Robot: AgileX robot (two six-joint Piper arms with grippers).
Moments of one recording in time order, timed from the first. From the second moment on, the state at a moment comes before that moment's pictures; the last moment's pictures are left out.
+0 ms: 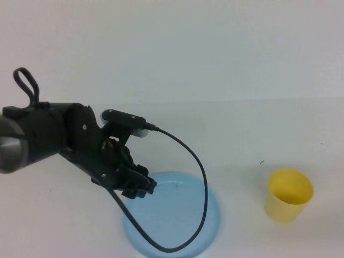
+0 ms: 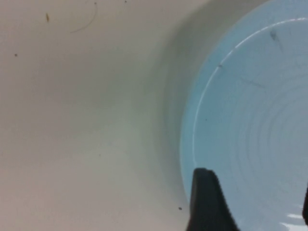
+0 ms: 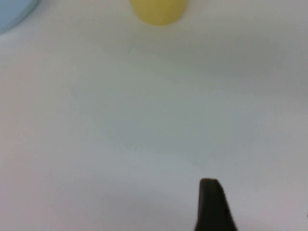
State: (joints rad) right arm -0.01 0.62 -0.53 0.25 1.05 -0.37; left arm -0.41 1.72 -1.12 -0.27 0.68 0.27
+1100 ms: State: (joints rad) right arm -0.01 0.62 -0.54 0.38 1.03 -0.37; left arm -0.41 1.90 -1.24 -0.14 0.71 0.26
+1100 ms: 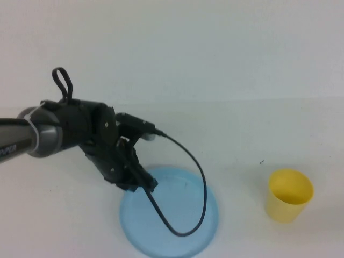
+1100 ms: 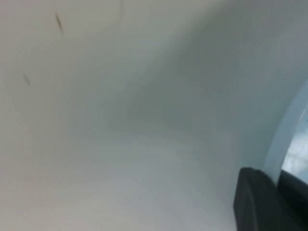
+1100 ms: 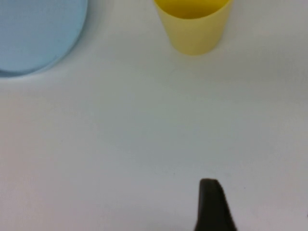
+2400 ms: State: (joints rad) right arm 0.04 1.16 -0.91 0.46 1.01 -0.40; left arm -0.42 1.81 -1.49 -0.39 0.93 0.50
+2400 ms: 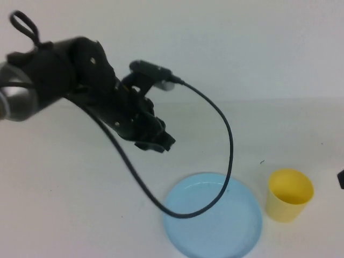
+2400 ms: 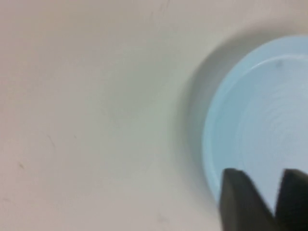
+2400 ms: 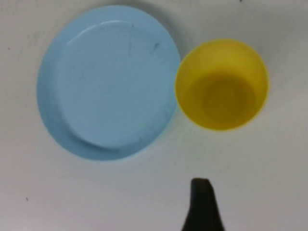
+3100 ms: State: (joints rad) right arm 0.29 1.76 -1.31 0.05 1.10 -0.19; left arm -0.45 0.93 -1.09 -0.39 0.87 0.59
